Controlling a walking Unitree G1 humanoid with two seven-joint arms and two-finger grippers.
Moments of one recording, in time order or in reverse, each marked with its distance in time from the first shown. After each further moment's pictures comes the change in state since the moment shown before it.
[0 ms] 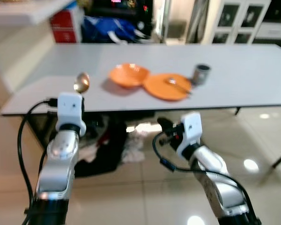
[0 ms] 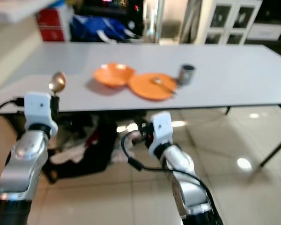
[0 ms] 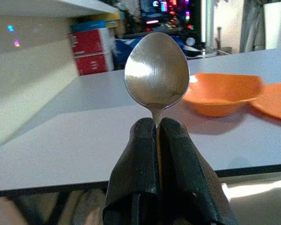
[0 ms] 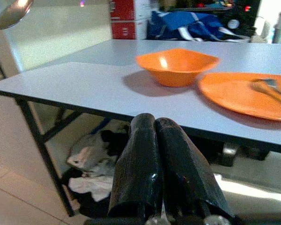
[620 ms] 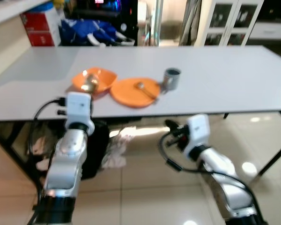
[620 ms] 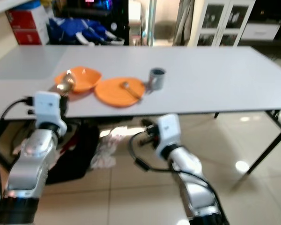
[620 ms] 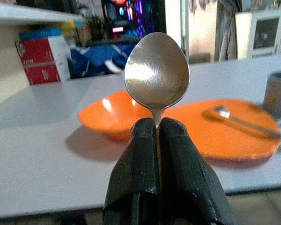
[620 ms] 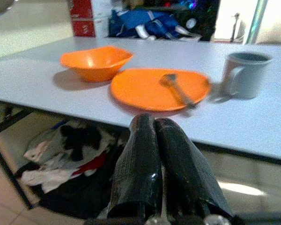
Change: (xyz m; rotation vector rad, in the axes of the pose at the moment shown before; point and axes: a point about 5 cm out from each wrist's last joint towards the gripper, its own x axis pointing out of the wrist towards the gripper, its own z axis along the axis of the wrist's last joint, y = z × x) left arm 0.005 -0.016 0.003 -0.027 -0.015 -0.051; right arm -0.008 -0.013 -0.003 -0.012 0.018 -0.041
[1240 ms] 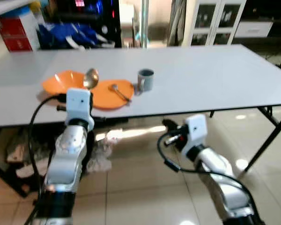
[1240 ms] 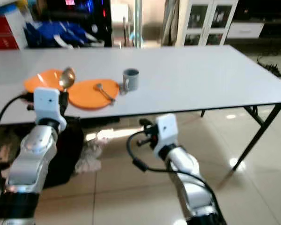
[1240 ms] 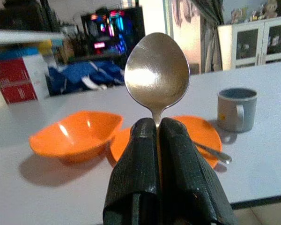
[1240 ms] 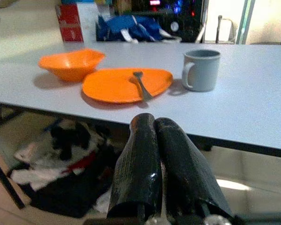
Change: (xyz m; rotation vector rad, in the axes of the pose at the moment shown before) left arm 0.006 0.006 0.004 0.002 -0.028 0.019; right arm 0.003 0.010 -0.002 0.010 0.001 0.033
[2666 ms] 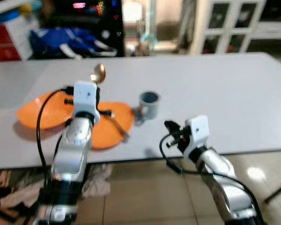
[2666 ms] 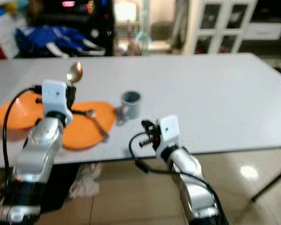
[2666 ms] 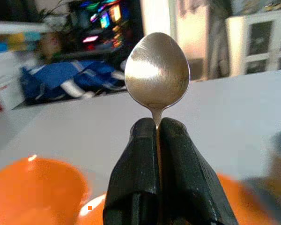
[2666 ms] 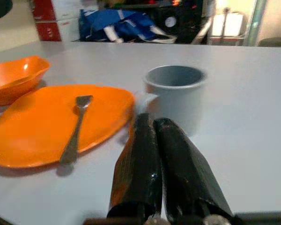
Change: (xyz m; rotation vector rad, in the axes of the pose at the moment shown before) left arm 0.018 -0.010 0.007 -0.016 0.017 -0.041; right arm -0.004 -0.004 -0.002 -0.006 0.009 -0.010
